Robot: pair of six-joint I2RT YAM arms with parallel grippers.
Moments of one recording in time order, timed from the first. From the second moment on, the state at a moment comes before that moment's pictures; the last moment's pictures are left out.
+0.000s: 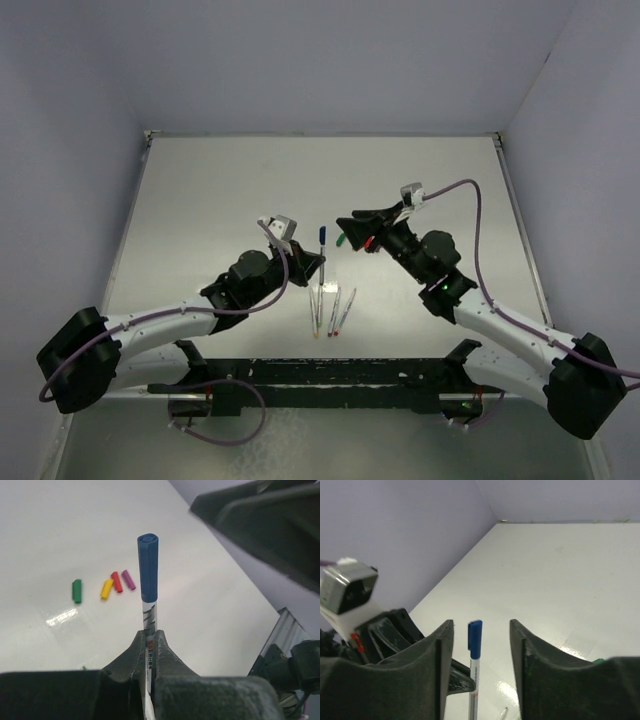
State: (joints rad) left arm -0.89 1.13 0.48 0.54 -0.09 -0.52; right arm 0.67 1.03 0.52 0.63 -0.06 0.49
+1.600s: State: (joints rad) left arm -0.43 1.80 0.93 0.13 0.12 -0.45; right arm 0.67 0.97 0.52 0.07 0.29 0.53
